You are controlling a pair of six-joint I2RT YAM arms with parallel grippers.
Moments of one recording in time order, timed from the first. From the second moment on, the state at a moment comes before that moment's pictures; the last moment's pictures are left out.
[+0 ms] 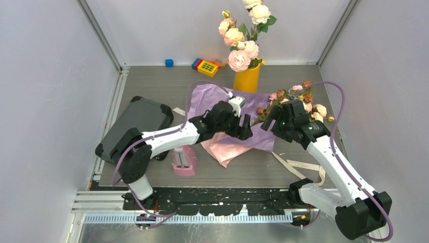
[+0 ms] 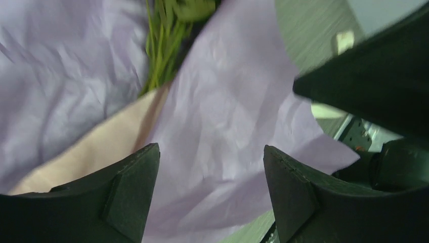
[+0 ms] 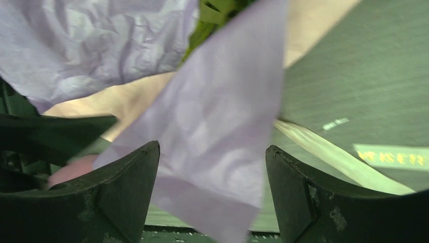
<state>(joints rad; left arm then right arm) -0.92 1.68 1.13 -0.02 0.13 -0.48 0.34 1.03 0.91 -0.73 0.07 0.73</state>
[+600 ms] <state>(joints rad) -0.63 1.94 1.31 0.01 0.21 -0.37 0.32 0.77 0.65 -0.76 -0.04 0.89</state>
